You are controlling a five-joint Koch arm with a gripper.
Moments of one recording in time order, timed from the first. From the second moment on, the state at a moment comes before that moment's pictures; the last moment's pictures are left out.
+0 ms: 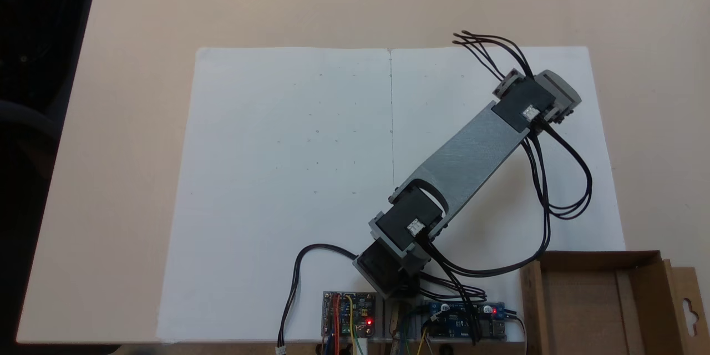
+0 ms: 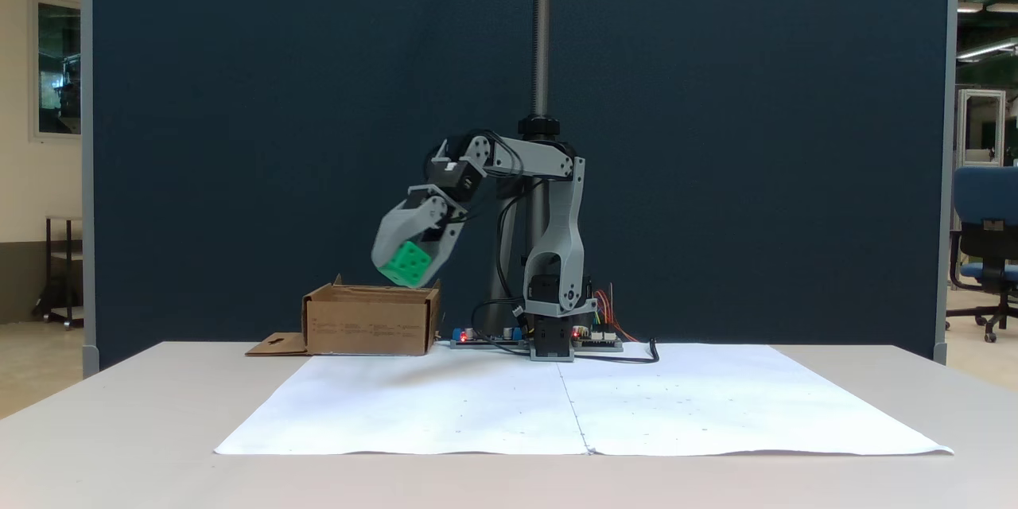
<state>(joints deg) 46.9 96.0 90.4 32.9 3.7</state>
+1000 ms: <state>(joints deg) 99.4 84.3 90.4 33.7 -9.1</state>
